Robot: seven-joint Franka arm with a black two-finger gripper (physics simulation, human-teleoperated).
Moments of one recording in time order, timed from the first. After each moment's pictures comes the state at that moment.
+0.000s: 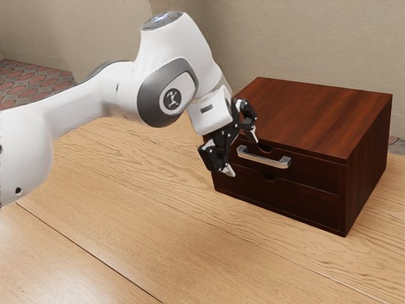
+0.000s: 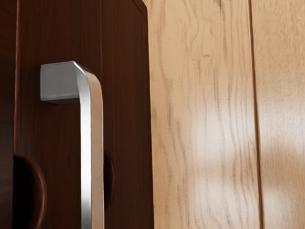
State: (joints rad) arm -0.17 0.19 0.08 -1.51 -0.10 1.99 1.54
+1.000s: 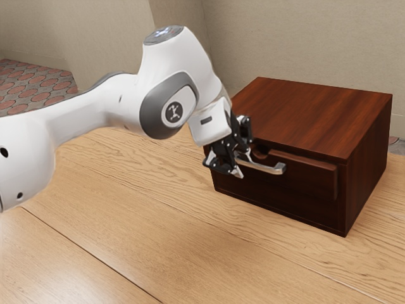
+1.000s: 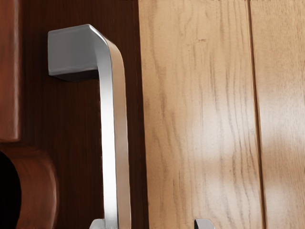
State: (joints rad) arm -0.17 0.18 0.08 -1.58 -0.10 2.05 1.56
